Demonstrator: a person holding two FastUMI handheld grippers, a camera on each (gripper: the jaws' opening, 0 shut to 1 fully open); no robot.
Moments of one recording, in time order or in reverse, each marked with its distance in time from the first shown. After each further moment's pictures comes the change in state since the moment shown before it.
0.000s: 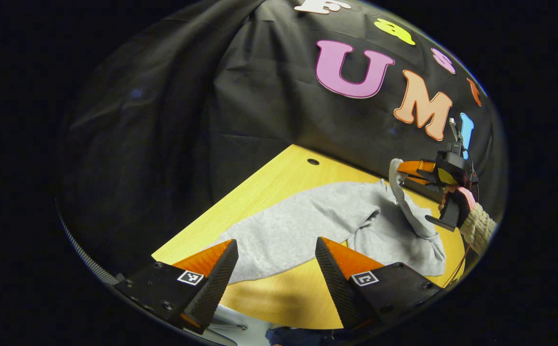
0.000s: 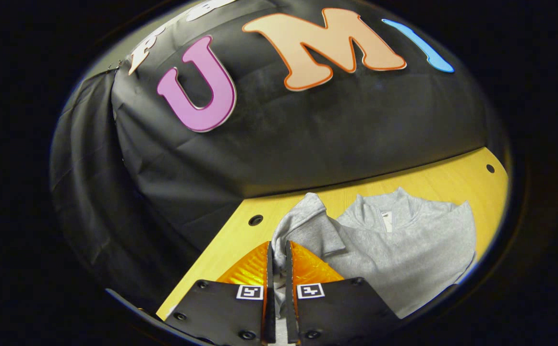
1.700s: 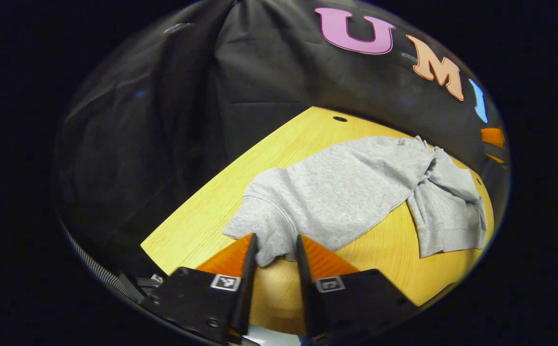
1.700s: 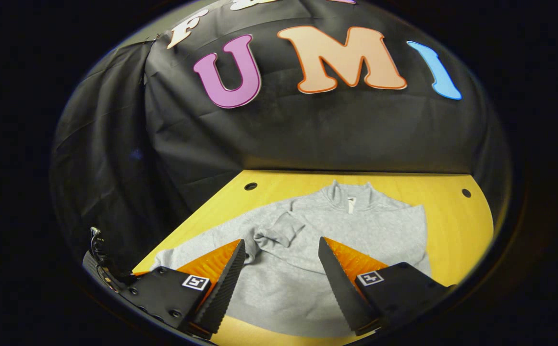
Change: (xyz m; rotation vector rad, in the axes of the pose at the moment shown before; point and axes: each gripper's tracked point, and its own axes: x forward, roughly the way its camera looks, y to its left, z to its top) left arm 0.060 0.042 -0.069 0.103 0.147 0.134; right arm -0.151 -0.047 -0.023 -0.199 0.049 -0.022
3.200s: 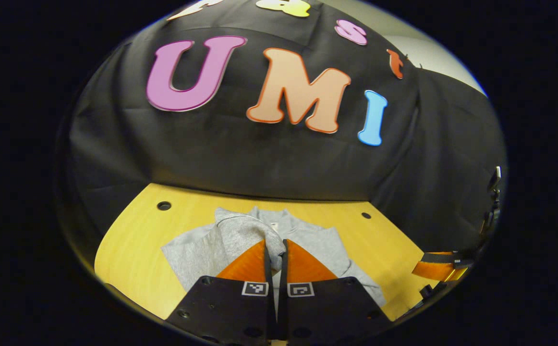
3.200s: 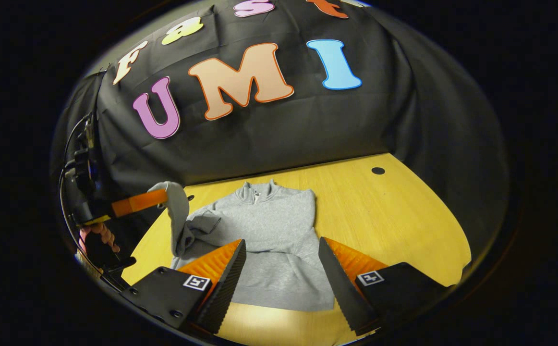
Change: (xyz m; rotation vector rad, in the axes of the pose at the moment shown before) left arm -0.102 -0.430 0.209 0.201 -0.250 -0.696; right arm -0.153 -0.186 -0.011 0.172 -0.058 -0.275
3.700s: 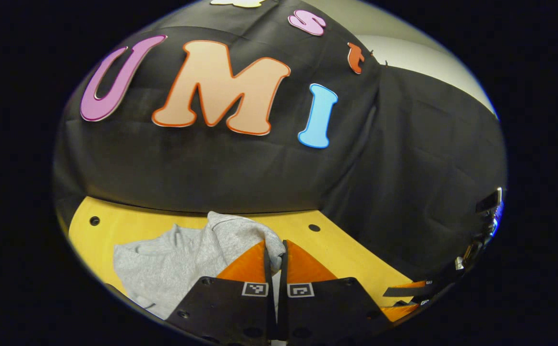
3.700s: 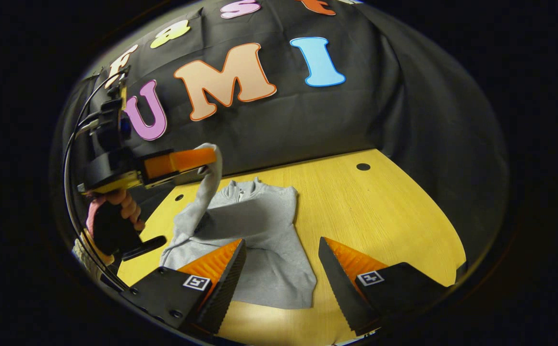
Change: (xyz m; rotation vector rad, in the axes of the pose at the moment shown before) left arm 0.100 -0.149 0.014 0.016 -0.016 -0.251; right arm -0.009 -0.043 -0.010 0.022 0.028 -0.042
